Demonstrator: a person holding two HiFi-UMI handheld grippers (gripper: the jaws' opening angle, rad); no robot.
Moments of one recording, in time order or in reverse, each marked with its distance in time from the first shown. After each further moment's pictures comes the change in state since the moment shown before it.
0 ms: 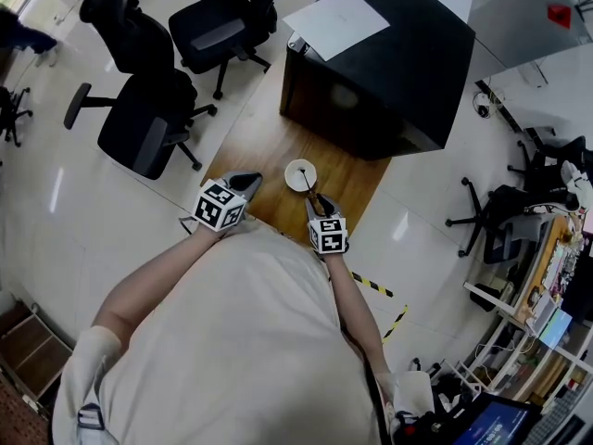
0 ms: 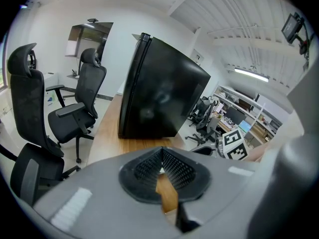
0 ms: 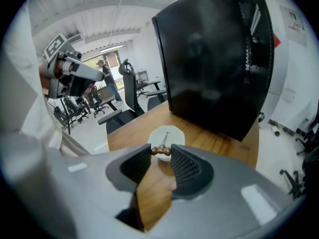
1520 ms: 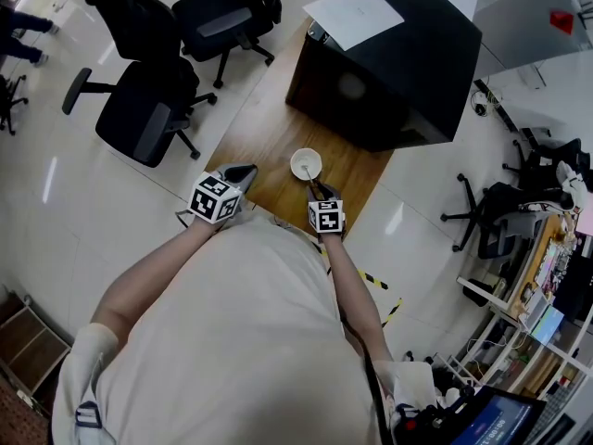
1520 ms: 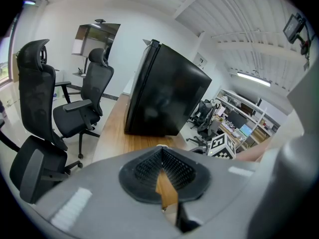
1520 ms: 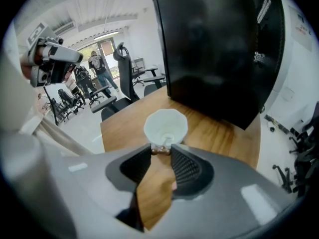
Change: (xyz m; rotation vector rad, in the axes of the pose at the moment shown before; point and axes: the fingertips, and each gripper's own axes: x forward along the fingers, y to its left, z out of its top) left arm -0.028 0.015 -0.020 -0.048 -0.025 0.011; right arm 0.037 -0.002 -0.032 -0.005 0.143 -0.046
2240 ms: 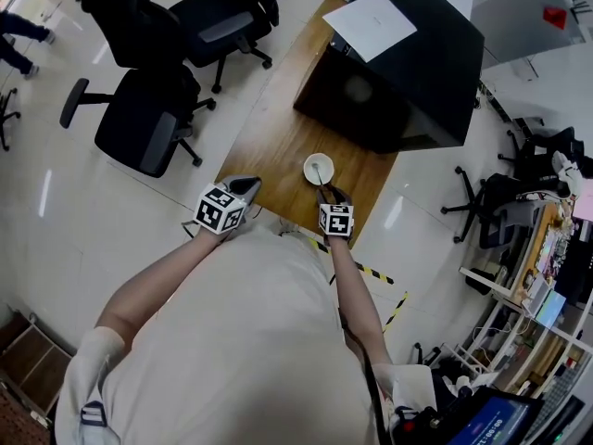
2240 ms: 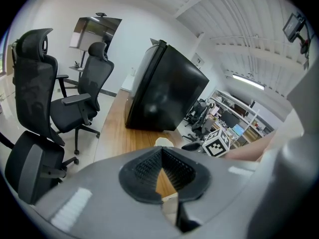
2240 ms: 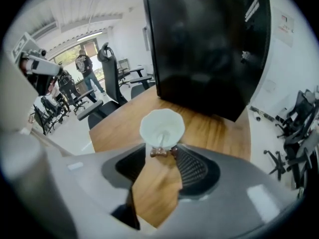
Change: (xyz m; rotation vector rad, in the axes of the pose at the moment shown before) left arm -0.023 0.024 -0.025 -0.010 0.027 -0.076; right arm 0.003 0.000 0.000 0.122 0.000 -0.138
